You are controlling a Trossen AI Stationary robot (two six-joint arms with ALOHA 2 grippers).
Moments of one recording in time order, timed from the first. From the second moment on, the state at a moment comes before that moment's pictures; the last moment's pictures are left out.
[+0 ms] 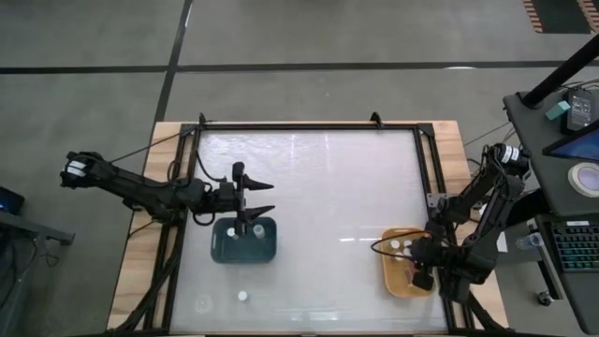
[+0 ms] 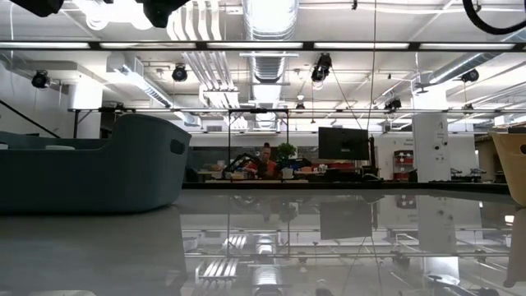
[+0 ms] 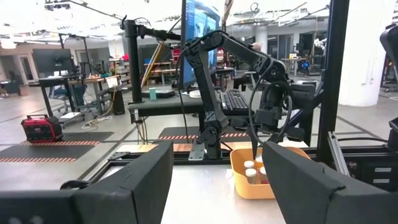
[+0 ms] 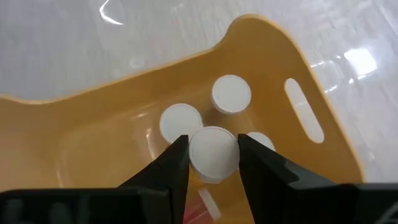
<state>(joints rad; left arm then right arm) -0.23 0.98 0.56 0.57 -0.30 0.08 1.19 1.32 0.79 -1.08 0.53 1.53</state>
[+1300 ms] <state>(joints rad) -0.22 1.03 0.56 0.57 -0.30 0.02 1.16 1.32 0.97 -1.07 0.90 1.39</state>
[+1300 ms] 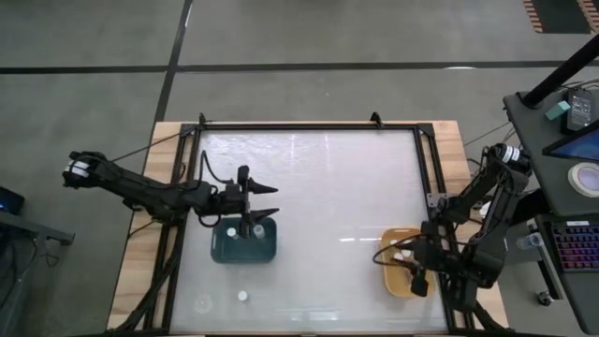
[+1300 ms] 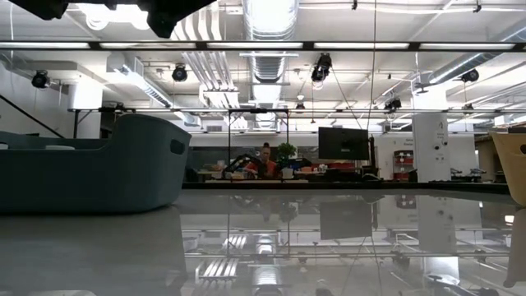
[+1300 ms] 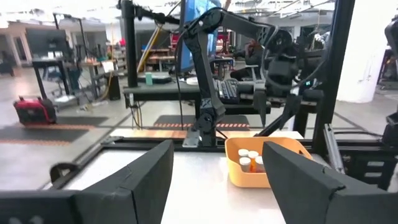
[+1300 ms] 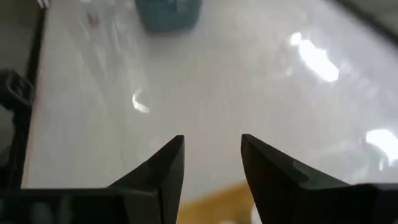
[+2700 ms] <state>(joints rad) -0.22 1.08 0.56 0.57 -0.30 -0.02 0.47 1.31 0.72 0.22 0.57 -0.19</state>
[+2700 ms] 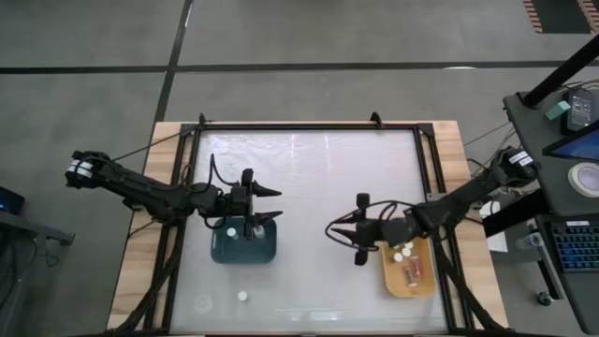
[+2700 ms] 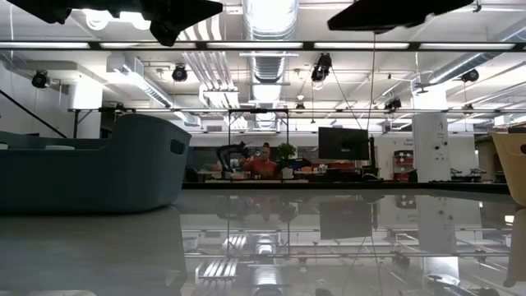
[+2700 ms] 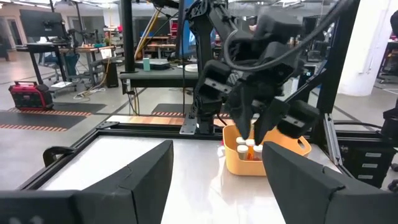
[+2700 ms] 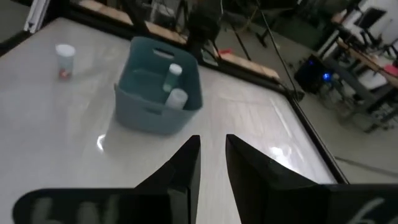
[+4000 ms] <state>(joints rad) -0.26 1.08 0.56 0.57 -0.30 -0.34 0.22 1.11 0.33 0.82 0.25 -0.33</state>
